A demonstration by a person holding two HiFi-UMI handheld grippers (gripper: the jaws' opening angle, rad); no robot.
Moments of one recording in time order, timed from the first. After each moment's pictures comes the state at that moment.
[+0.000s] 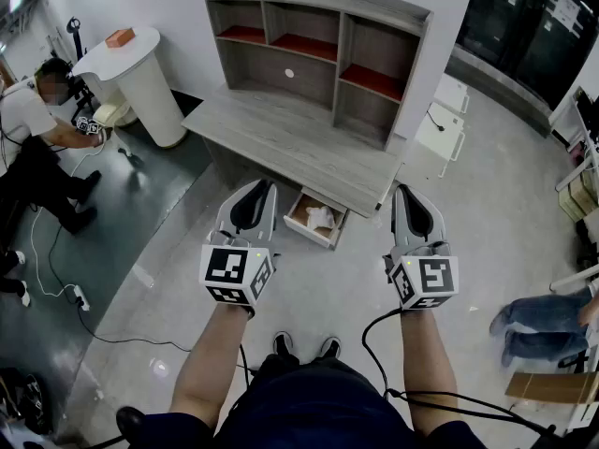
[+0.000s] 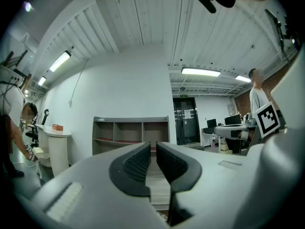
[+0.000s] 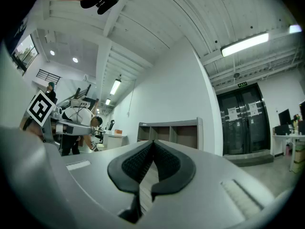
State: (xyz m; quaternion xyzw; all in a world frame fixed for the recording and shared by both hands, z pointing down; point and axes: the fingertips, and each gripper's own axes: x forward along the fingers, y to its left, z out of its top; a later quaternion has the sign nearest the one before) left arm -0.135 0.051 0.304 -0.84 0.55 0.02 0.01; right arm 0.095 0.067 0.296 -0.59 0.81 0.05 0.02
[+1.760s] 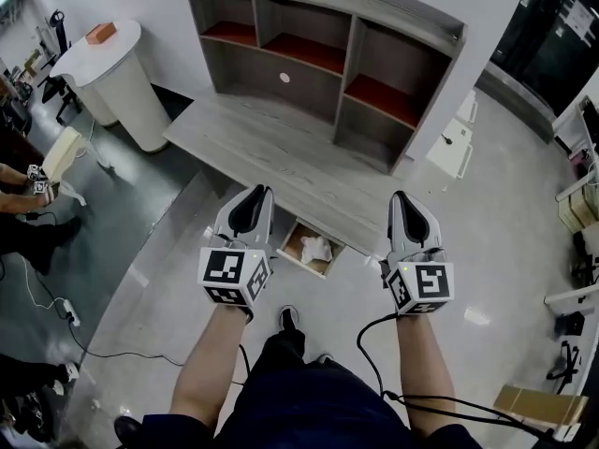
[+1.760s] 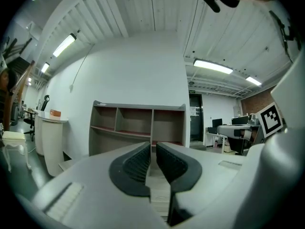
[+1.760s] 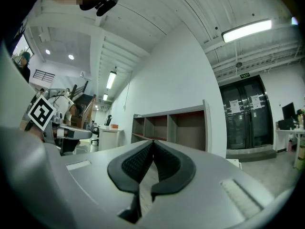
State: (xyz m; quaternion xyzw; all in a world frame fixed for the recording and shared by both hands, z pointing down) left arm -0.140 -0.110 0.360 -0.83 0.55 0.01 -0.05; right arm 0.095 -0.089 0.336 -0.59 0.81 0.02 0.00
